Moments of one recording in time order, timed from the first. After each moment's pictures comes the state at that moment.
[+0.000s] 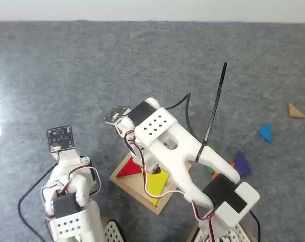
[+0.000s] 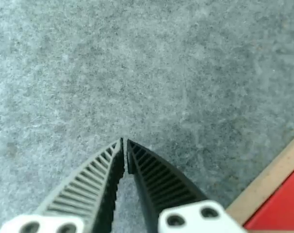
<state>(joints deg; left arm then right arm) -22.2 -103.2 96.8 71.9 3.3 -49.4 6.2 5.3 99.1 6.3</state>
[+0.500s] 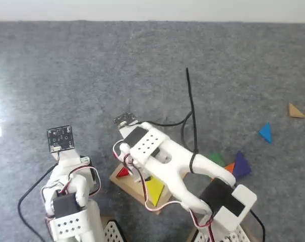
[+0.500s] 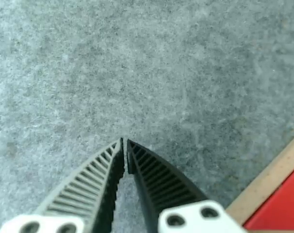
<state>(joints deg) -22.2 -103.2 96.8 71.9 3.3 -54.9 6.2 22.2 76.9 -18.9</state>
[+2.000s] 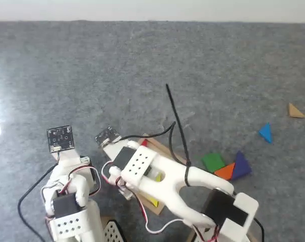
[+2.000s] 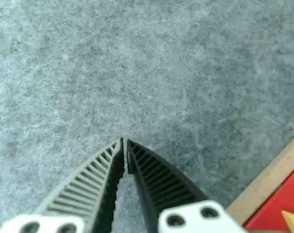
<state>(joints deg) -22.2 -103.2 96.8 71.9 3.3 -62.4 1.2 25.7 73.8 -19.3</state>
